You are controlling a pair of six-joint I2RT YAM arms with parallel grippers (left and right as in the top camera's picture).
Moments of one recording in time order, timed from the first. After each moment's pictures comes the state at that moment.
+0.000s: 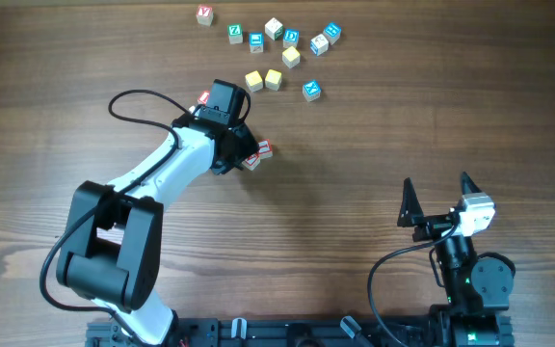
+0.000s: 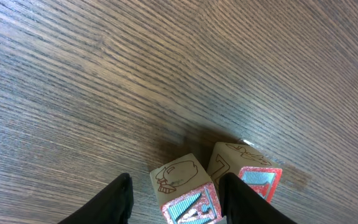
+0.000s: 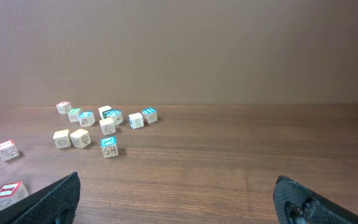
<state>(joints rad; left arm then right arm) -0.34 1.82 1.12 -0.53 0.06 -0.89 0.00 0.02 0.01 0.00 -0.12 0.05</state>
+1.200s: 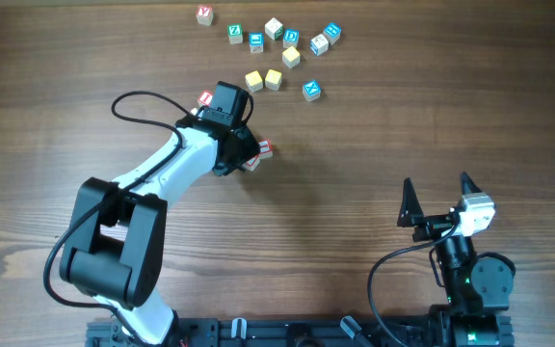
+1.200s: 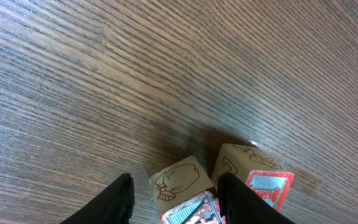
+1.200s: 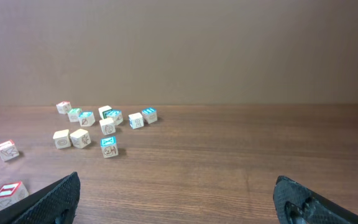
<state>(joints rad) -0.35 1.84 1.12 -0.53 0.05 -0.90 0.00 0.02 0.01 0.00 -0.12 0.05</state>
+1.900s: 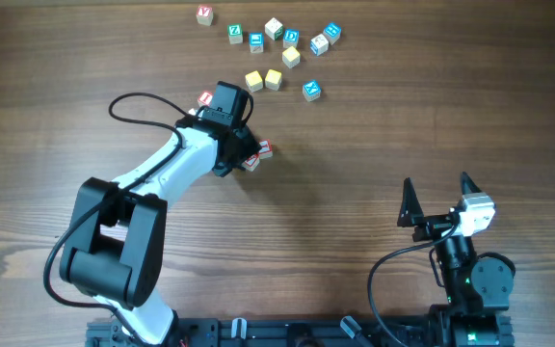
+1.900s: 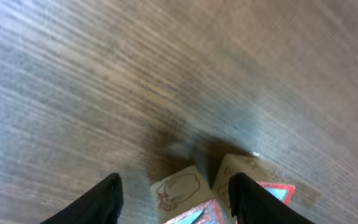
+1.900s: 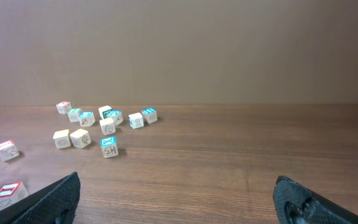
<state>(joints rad) -0.35 1.84 1.12 -0.52 0.02 -0.95 0.00 0.02 0.01 0.00 -0.12 0.05</state>
